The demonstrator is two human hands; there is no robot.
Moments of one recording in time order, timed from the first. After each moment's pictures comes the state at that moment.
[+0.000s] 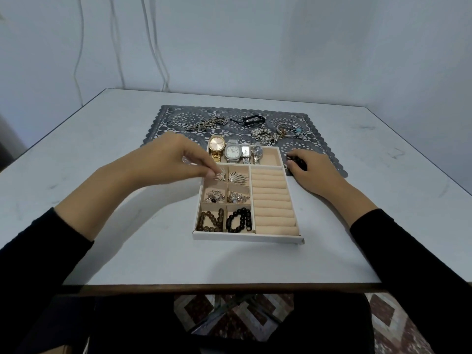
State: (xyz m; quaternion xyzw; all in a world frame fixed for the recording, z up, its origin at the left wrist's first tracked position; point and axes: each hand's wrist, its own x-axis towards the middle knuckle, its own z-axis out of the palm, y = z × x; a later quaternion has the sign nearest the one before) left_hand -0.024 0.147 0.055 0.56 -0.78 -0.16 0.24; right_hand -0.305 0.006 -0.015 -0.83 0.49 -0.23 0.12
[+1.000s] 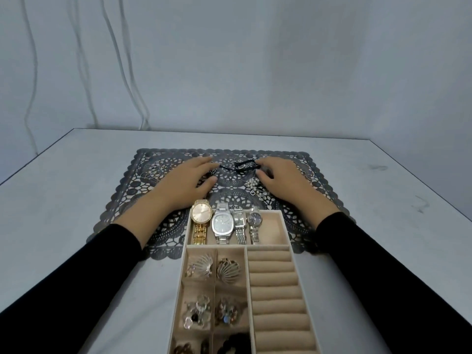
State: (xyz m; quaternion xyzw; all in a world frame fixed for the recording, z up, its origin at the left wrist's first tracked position) left_hand 0.008 -0.048 -0.004 0.64 -0.75 -0.02 0.17; right_hand -0.225 -0.122 0.006 -0.86 0.45 -0.21 0.09
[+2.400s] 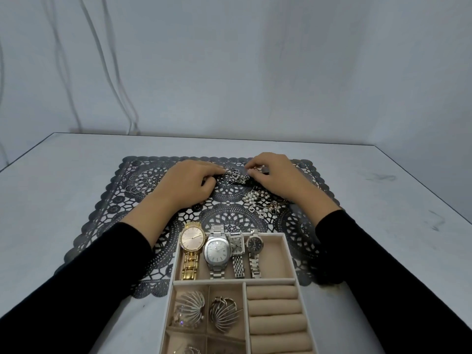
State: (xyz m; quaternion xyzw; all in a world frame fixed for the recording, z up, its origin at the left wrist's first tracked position) left_hand 0.010 -0.099 -0.008 0.60 -0.77 0.02 0.22; right_hand -0.211 -0.166 0.014 -0.87 0.40 -0.23 0.15
